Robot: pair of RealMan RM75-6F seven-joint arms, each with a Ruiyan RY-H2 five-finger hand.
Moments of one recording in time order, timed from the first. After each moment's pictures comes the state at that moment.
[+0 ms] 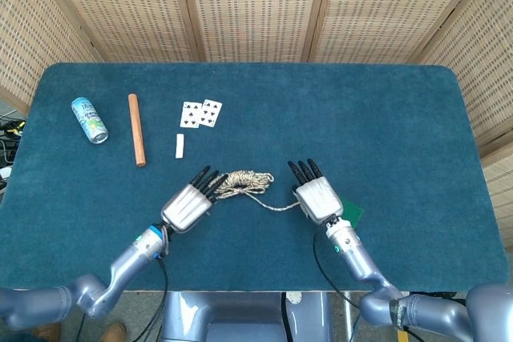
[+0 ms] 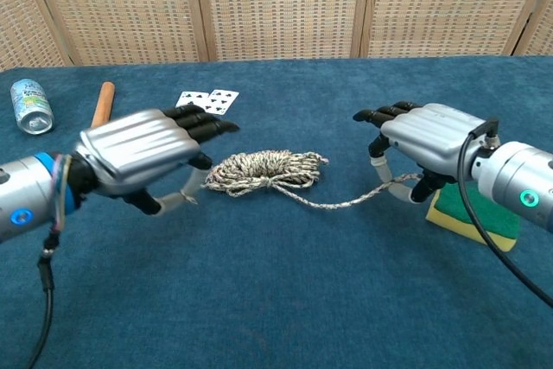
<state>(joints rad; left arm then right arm) -0.70 -1.62 -0.03 -1.38 1.47 1.03 0.62 0.67 -1.67 0.12 -1.37 -1.23 1.08 -0.62</state>
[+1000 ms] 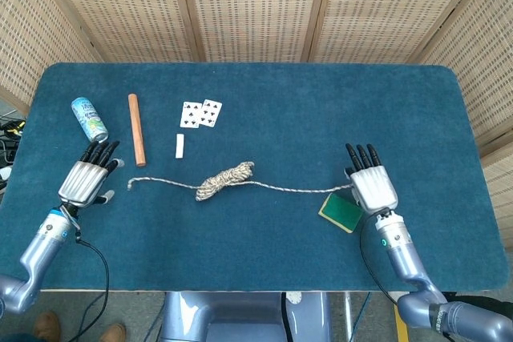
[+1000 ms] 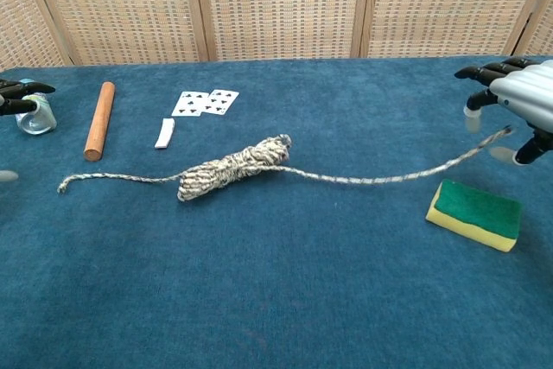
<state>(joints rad) -0.52 -1.48 0.01 -0.97 1.49 1.15 -0.06 0.55 -1.50 0.11 -1.37 -1.25 1.19 -0.56</state>
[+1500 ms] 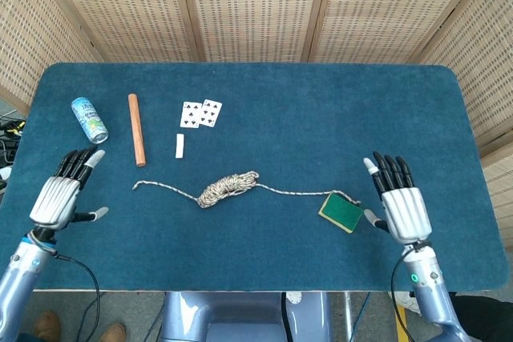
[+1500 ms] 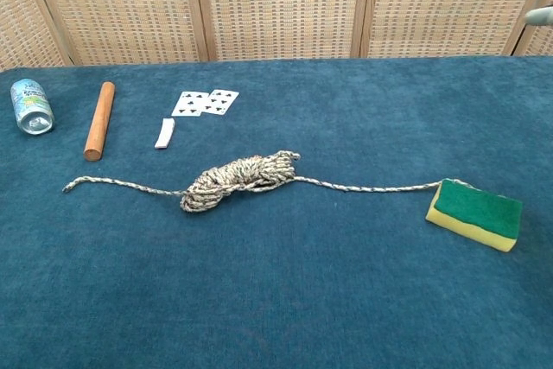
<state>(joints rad) -0.36 -1.25 0.00 -1.45 1.48 1.38 -0.15 0.34 -1.38 0.05 -1.59 -1.47 1.53 -0.32</state>
